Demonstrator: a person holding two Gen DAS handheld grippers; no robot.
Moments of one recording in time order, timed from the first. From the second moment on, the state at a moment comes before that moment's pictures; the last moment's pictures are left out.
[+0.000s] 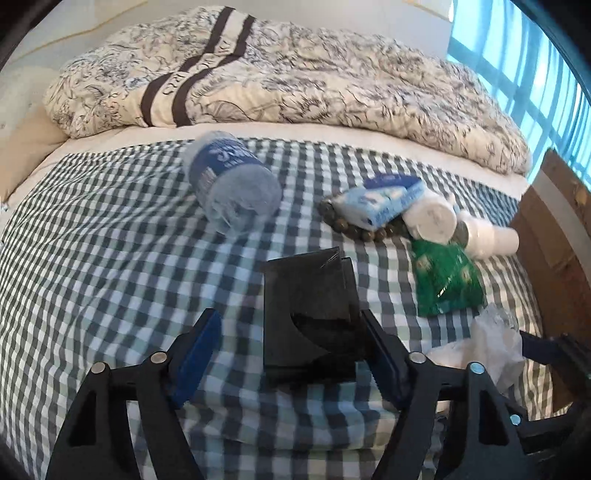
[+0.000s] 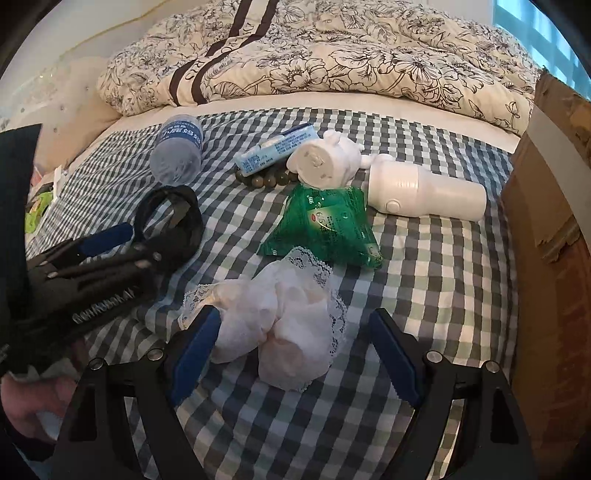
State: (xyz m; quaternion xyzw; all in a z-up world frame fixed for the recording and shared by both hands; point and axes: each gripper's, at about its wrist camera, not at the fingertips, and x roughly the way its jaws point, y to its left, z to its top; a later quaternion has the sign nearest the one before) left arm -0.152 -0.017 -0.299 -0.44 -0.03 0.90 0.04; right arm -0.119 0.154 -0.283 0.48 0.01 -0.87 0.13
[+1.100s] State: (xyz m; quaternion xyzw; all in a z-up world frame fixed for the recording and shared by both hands) left arm -0.102 -0.037 -0.225 -0.38 -0.03 0.92 0.02; right arm -0.079 0.150 -0.204 0.42 0.01 -0.89 0.16
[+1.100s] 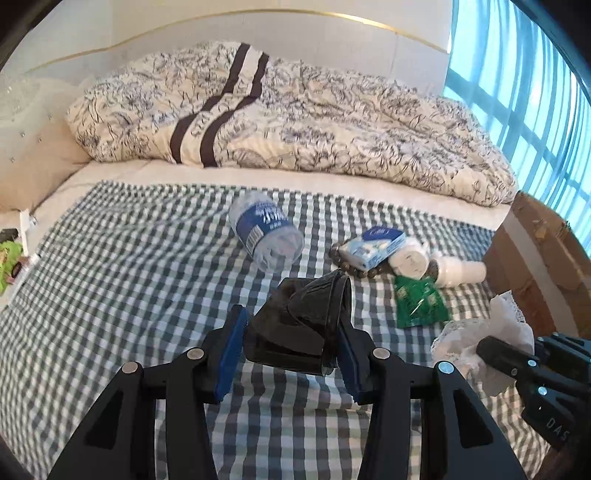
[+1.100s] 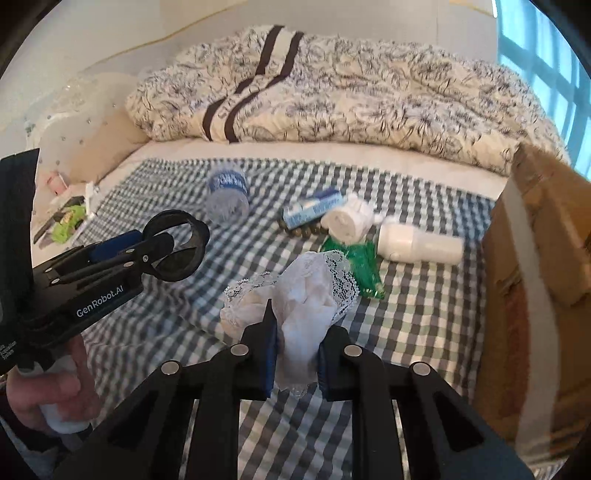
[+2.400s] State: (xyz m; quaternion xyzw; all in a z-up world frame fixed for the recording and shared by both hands) left arm 0.039 -0.011 -0.014 -0.20 0.00 0.98 0.01; right arm 0.042 0.180 -0.023 0.24 0.00 -0.96 0.15
